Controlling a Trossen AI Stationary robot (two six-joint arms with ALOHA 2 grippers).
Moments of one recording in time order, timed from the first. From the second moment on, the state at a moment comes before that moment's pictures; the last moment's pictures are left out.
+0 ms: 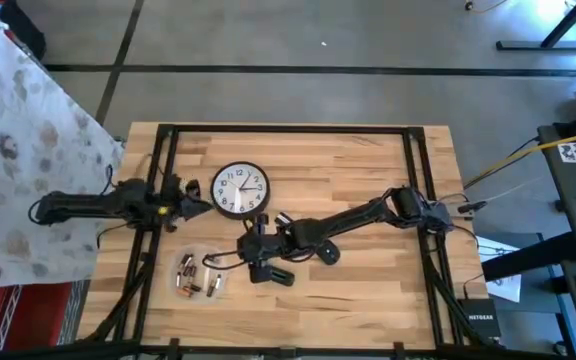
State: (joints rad) left arm 0.00 0.07 0.03 0.35 0.10 -0.62; right arm 0.26 2.26 1.86 -0.42 0.30 -0.01
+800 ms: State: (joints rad) left arm -0.10 0.64 0.58 -0.78 0.23 -0.54; right arm 0.26 2.26 1.85 -0.43 0.18 0.02
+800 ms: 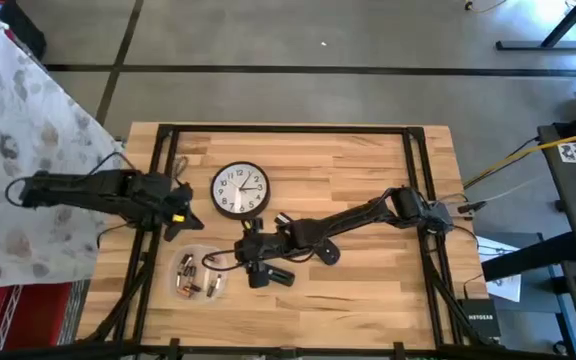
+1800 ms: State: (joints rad) left arm -0.24 1.29 0.62 -0.49 0.04 -0.72; right arm 0.45 2.25 1.85 -0.81 0.55 0.30
